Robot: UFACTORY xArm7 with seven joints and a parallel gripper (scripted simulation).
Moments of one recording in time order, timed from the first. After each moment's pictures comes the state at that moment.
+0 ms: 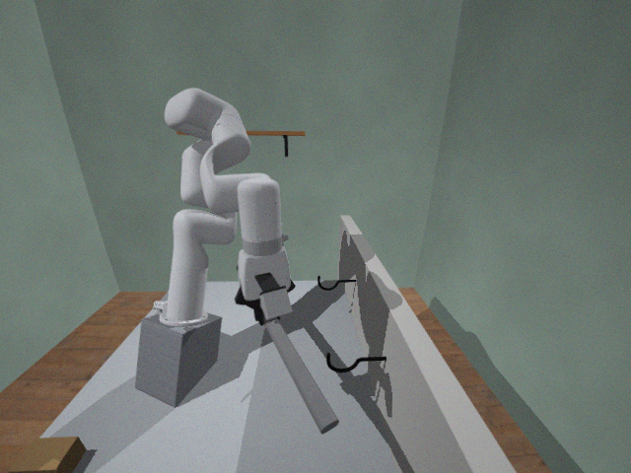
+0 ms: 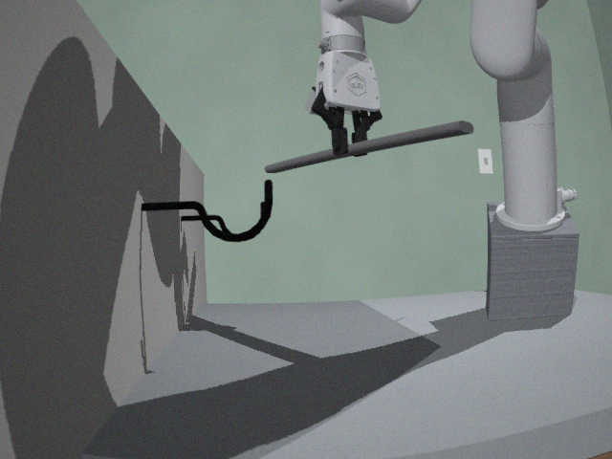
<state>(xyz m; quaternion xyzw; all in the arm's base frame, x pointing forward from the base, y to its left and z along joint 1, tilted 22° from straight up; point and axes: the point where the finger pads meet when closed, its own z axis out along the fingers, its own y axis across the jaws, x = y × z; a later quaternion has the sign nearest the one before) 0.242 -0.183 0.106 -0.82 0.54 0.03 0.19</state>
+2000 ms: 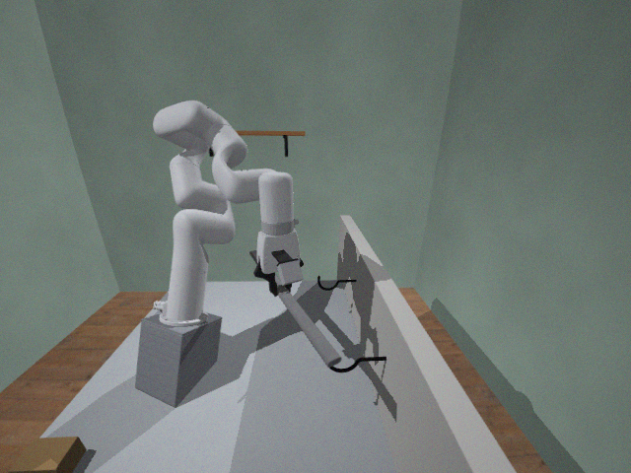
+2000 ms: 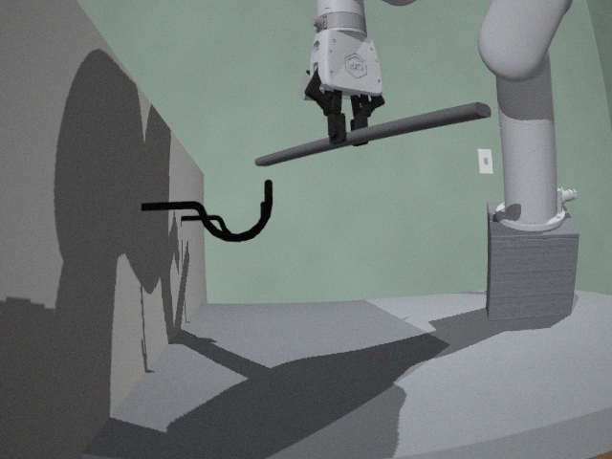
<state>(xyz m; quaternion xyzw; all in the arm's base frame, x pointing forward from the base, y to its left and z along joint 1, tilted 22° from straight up) 0.263 -0.085 0.146 -0.82 0.54 0.03 0.19</state>
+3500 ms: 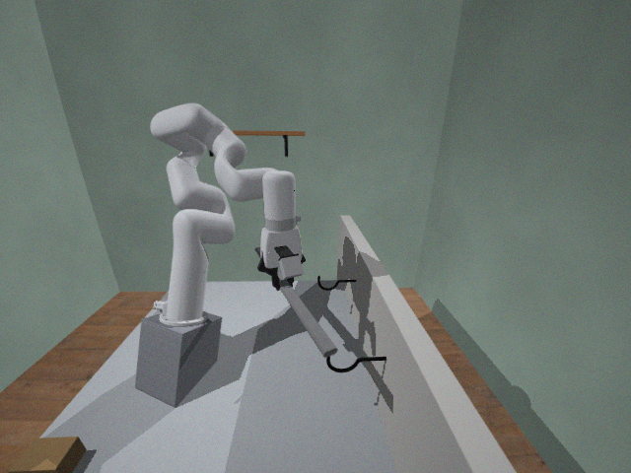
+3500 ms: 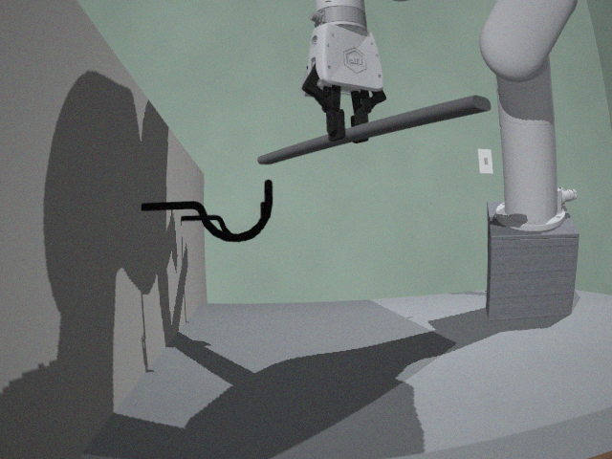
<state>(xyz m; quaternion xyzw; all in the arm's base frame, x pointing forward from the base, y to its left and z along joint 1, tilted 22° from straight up) 0.267 -0.061 0.155 -0.81 0.55 0.03 0.19</state>
